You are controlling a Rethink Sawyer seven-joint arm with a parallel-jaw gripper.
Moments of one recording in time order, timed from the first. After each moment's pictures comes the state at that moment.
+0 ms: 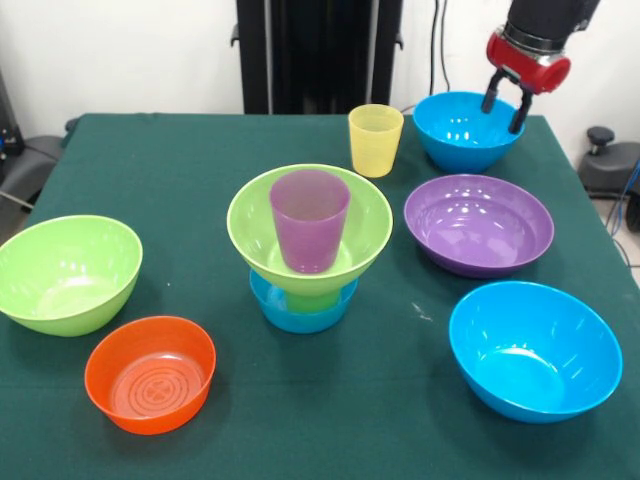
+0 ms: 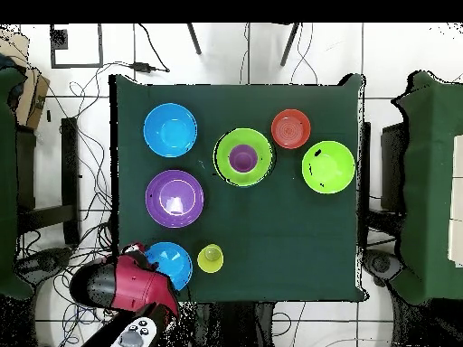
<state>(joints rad) 0.46 -0.59 -0.23 2.10 0.54 0.18 2.59</state>
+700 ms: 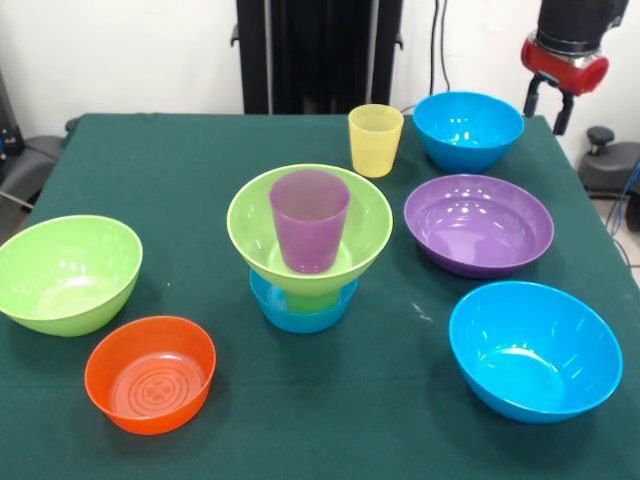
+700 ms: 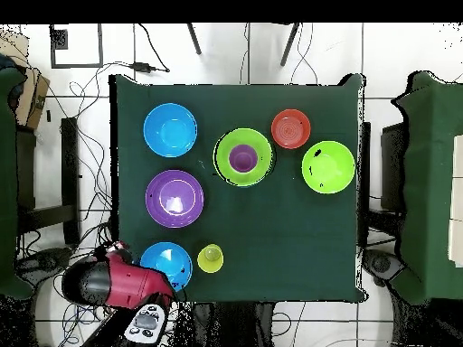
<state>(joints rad) 0.34 -0.65 -0.03 2.15 0.54 0.10 2.59</state>
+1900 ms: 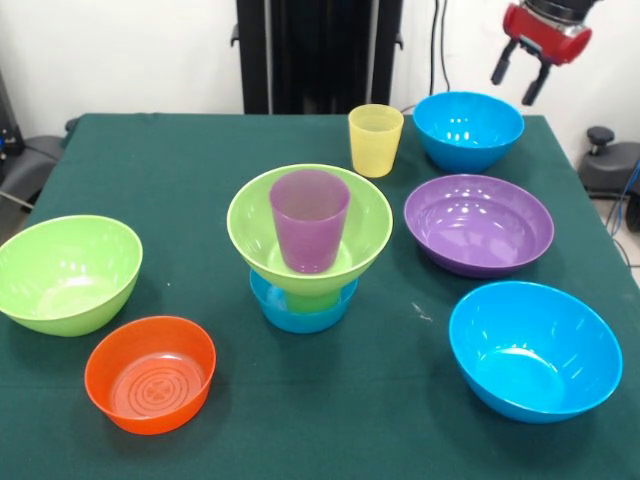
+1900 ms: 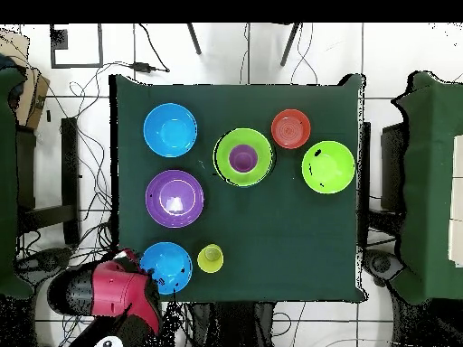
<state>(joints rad) 0.61 -0.60 -0.40 1.99 0.43 0.39 2.59</state>
